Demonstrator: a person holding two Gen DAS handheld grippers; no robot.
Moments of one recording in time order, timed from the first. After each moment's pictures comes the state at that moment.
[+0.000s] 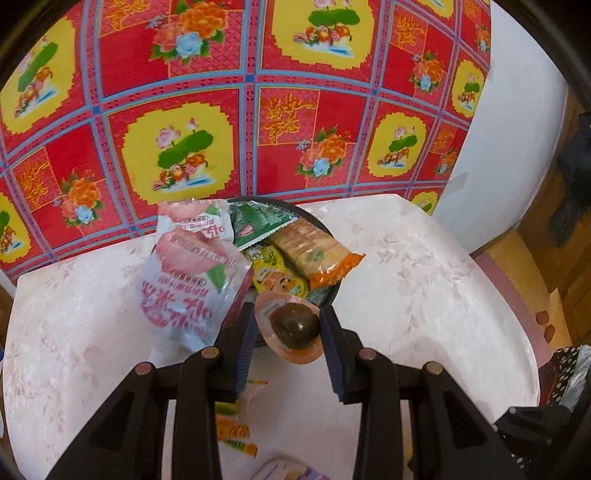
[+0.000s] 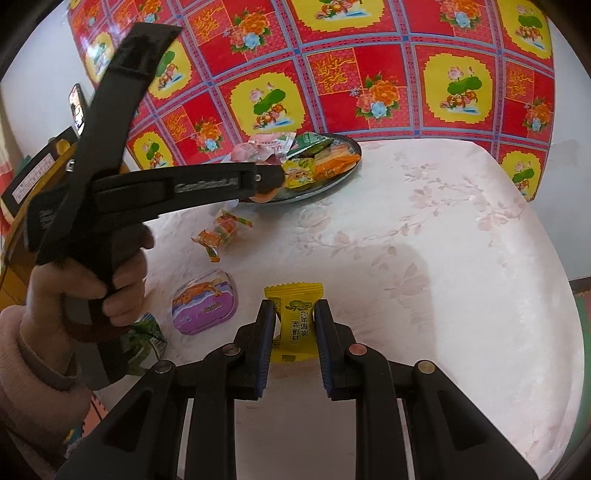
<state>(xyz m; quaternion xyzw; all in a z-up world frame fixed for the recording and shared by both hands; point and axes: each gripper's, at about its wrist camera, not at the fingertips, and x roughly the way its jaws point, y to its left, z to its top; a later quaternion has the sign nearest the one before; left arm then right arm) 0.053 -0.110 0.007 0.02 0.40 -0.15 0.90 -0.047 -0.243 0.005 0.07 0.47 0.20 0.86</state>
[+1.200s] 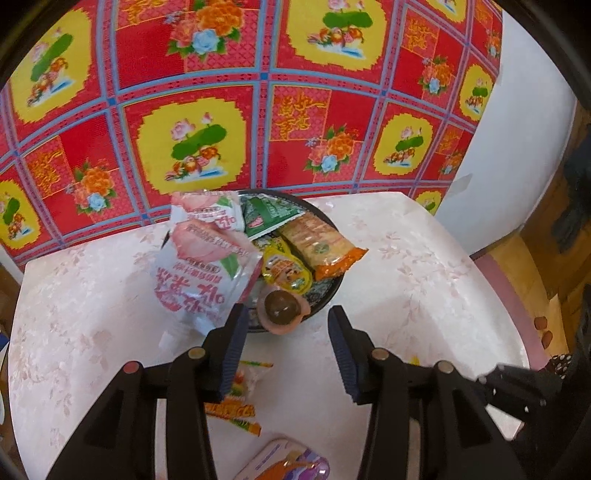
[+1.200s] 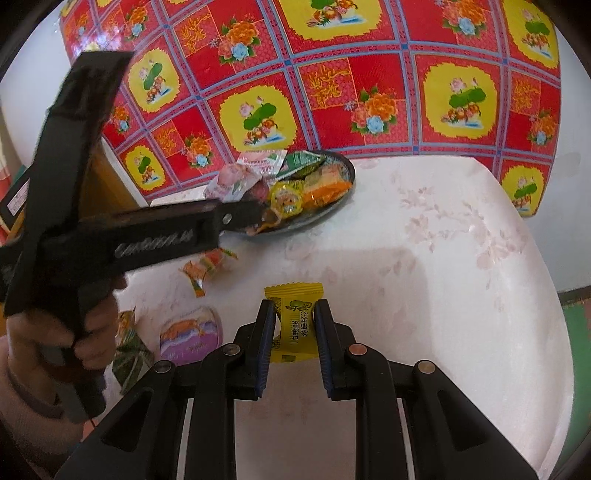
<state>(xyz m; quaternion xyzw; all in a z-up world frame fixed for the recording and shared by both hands) 0.042 -0.099 0.016 0.01 0.43 -0.13 0.90 -0.015 -0.244 0.010 0.06 0.46 0.20 0.87</state>
